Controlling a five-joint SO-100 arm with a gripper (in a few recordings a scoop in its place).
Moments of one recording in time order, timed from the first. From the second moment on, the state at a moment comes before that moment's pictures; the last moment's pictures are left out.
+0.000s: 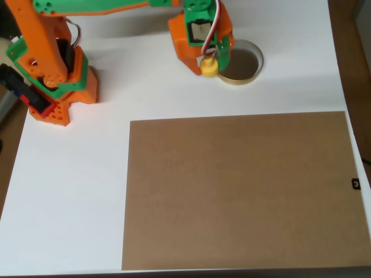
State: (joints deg) arm -48.9 84.3 83.4 88.9 -14.8
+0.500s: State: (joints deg) arm -57.7 73.0 70.8 91.5 -14.3
